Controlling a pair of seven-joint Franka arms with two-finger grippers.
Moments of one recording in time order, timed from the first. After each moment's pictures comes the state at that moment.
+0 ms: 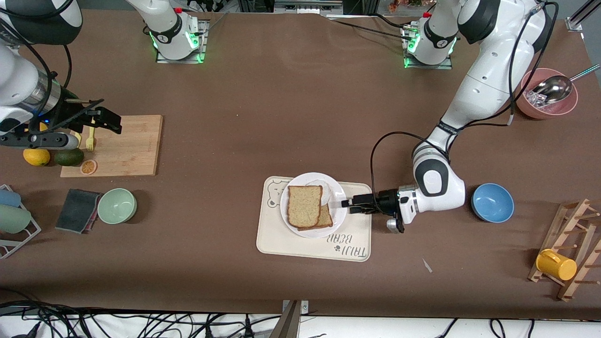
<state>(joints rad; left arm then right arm) 0.01 0.94 -0.33 -1.49 -1.23 2.23 0.78 -0.01 0.09 0.11 -1.62 -0.02 1.64 0.12</state>
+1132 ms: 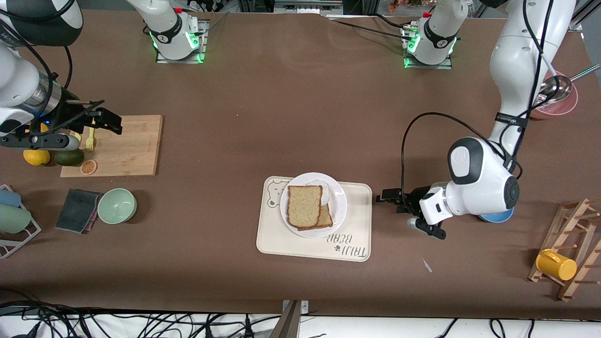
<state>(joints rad) 0.06 0.69 -0.31 -1.49 -0.39 2.13 0.28 -0.01 0.09 0.11 -1.62 -0.02 1.64 0.12</state>
